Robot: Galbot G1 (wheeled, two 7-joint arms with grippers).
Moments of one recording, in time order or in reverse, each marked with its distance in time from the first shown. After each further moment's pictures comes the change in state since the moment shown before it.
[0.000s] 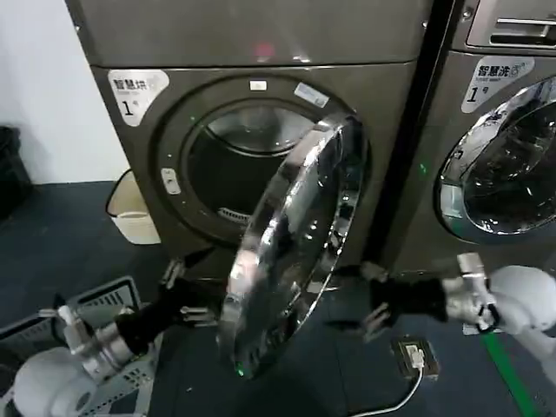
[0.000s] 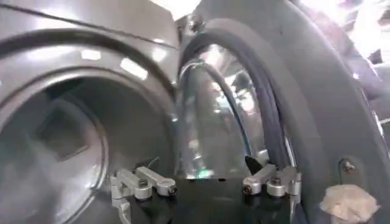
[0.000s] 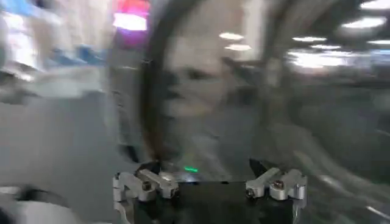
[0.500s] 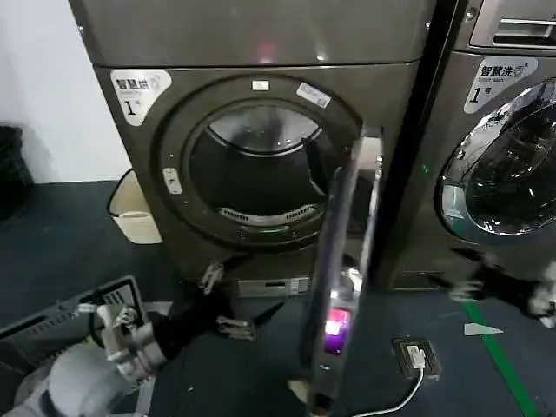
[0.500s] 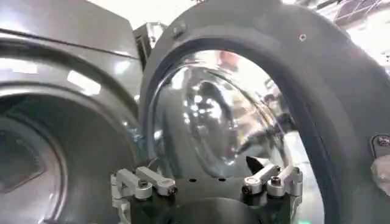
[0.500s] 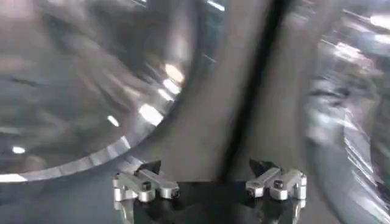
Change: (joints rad) left arm -0.129 0.032 0.191 -0.050 0.067 0.000 -0.002; right arm -0.571 0.056 0.649 -0.212 -0.186 -0.003 0.263
